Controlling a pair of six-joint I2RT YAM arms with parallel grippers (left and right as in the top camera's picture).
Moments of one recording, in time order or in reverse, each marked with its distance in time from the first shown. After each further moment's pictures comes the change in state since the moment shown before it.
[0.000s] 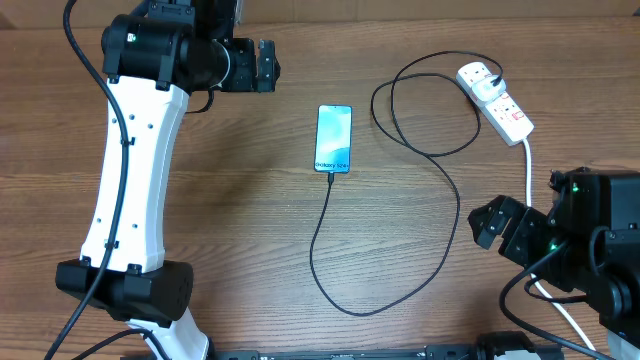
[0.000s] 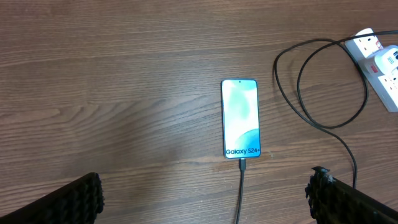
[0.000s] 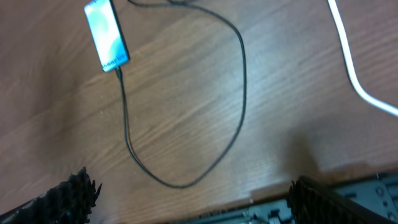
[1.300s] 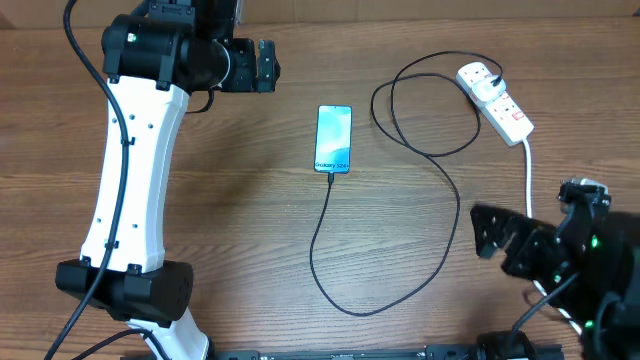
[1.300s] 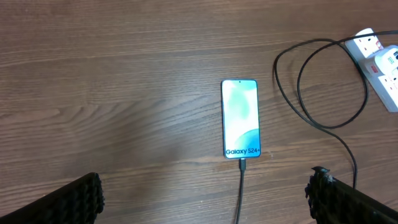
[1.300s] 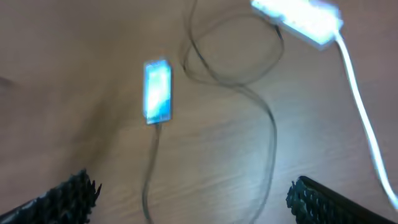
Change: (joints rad) left arm 0.000 0.000 0.000 0.000 0.000 0.000; right arm 0.012 -0.268 -0.215 0.354 -0.003 -0.108
